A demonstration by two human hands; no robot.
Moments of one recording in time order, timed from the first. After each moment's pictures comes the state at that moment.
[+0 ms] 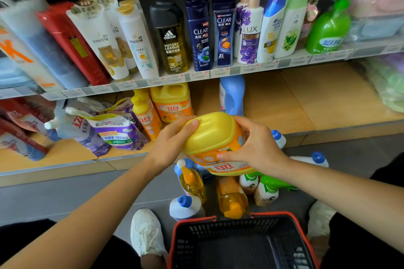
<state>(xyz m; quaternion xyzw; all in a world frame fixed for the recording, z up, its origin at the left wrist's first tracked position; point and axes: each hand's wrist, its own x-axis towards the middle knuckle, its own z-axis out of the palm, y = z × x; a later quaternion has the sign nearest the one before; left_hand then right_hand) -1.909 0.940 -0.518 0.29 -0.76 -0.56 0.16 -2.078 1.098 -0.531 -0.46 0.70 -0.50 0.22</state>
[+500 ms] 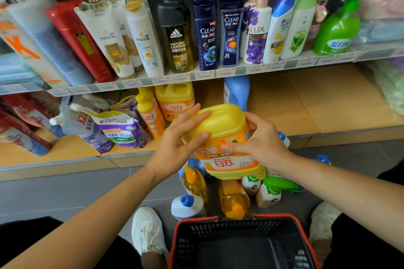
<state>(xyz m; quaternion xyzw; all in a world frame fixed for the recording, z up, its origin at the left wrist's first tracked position) -1.900 0.944 -0.520 0.18 -0.85 -0.44 0.22 -2.085 1.091 -0.532 -0.39 0.69 -0.54 0.29</state>
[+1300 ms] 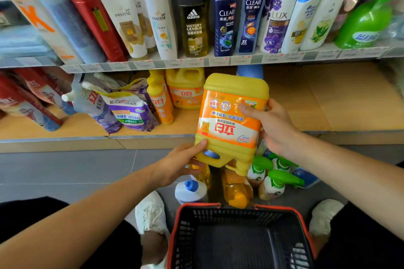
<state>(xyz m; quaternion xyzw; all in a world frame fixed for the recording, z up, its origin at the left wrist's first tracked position) -1.870 0.951 -0.585 0.39 -0.58 -0.72 -0.02 -2.092 1.064 -0.531 -0.16 0.59 -0.67 0.42</state>
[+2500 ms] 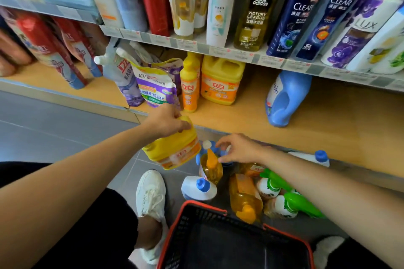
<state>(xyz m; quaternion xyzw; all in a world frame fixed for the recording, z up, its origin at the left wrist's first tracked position) -1.836 0.851 -0.568 0.55 -0.74 -0.38 0.01 -2.063 0.963 -0.651 -0.62 0.67 -0.06 0.40</state>
